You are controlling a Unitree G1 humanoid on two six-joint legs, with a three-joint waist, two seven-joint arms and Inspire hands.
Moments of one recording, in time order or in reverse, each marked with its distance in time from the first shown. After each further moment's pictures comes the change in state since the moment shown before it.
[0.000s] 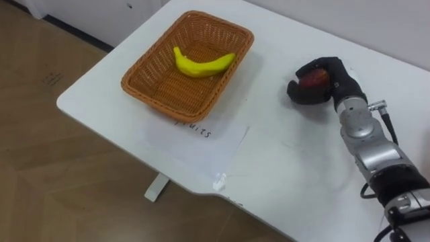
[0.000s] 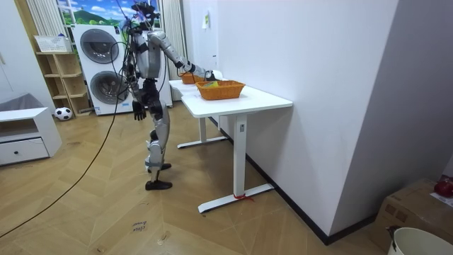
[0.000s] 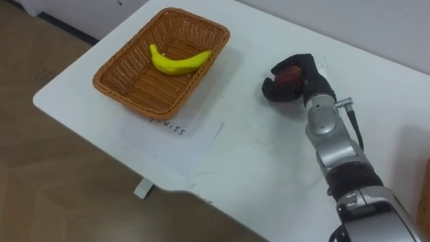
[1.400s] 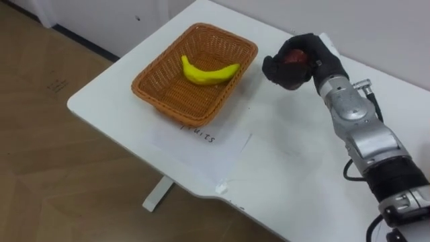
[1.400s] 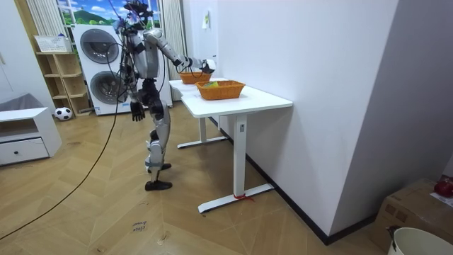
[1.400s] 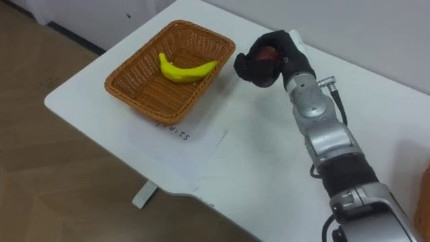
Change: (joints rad) left arm 0.015 0.011 0.038 0.038 0.014 0.005 -0.002; right arm 0.002 0.017 0.004 -0.285 0.153 0.085 0.110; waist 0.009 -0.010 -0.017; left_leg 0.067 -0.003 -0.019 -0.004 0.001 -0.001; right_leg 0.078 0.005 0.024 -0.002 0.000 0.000
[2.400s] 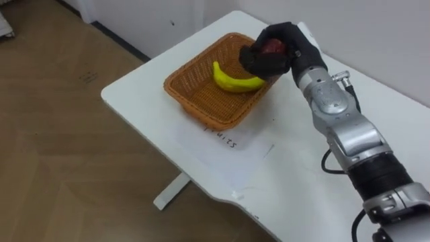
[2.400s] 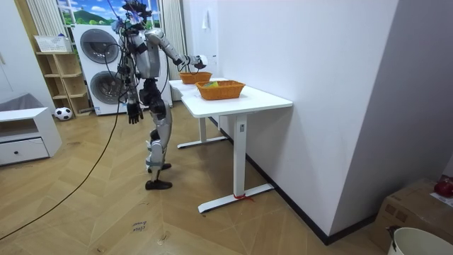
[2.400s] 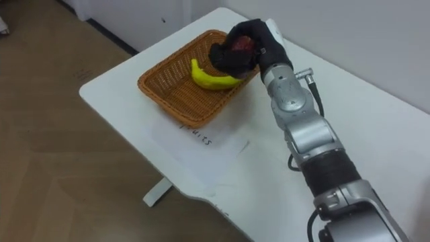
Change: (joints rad) left arm 0.023 0.004 0.011 -0.008 0.014 0.057 -0.057; right arm -0.013 0.068 0.041 -0.118 0.002 0.065 -0.029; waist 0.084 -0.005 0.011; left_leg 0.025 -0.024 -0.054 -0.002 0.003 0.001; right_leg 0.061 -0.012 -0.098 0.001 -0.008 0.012
